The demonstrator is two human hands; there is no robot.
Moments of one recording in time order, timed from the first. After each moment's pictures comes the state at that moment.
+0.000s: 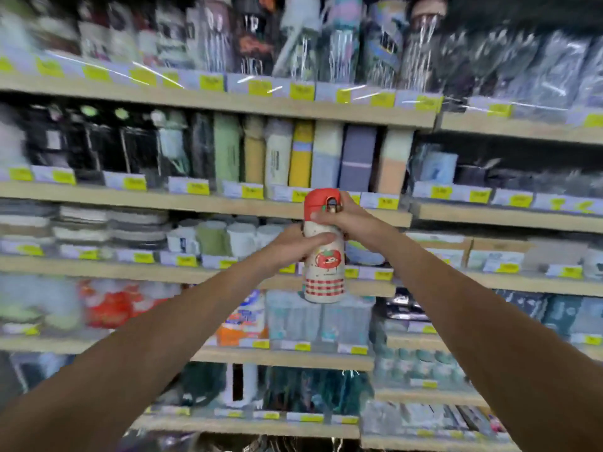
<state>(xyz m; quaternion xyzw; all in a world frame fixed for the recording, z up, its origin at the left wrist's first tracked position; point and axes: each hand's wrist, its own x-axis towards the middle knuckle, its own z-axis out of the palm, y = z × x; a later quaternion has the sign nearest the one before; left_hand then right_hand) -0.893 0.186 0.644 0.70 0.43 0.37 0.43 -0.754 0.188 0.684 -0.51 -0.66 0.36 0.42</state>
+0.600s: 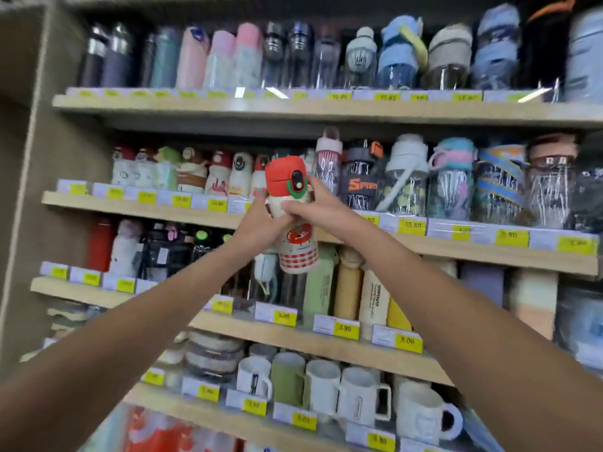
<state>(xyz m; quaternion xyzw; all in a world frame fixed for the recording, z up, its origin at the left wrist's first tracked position) -1.110 0.272 0.827 0.64 0.40 0.64 0.14 -0.984 0.286 0.869 -0.30 -0.81 0.22 0.46</state>
